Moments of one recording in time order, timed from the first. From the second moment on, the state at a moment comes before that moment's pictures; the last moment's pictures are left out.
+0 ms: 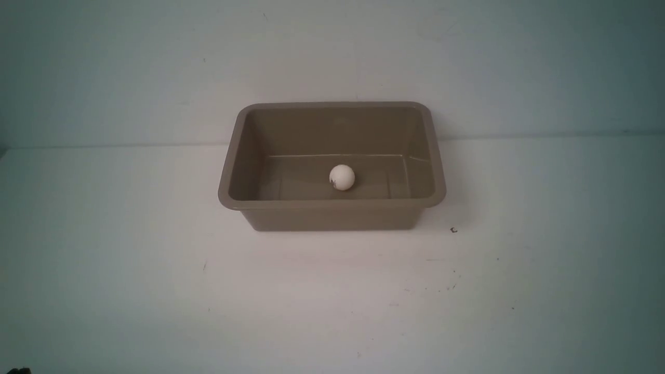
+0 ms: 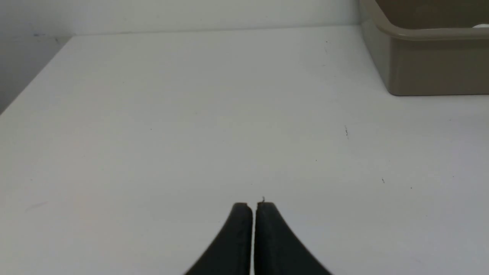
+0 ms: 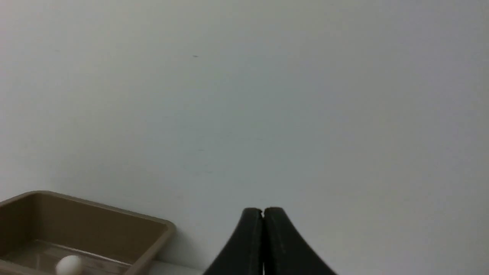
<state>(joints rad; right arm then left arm) 0.39 -0.01 -0.37 -0.80 0.47 0.55 0.08 -0.01 0.03 -0.13 0.37 0.11</state>
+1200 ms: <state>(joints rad) -0.11 -0.01 0.03 -0.16 0.36 0.39 0.08 -0.01 0.03 -0.13 0.37 0.11</state>
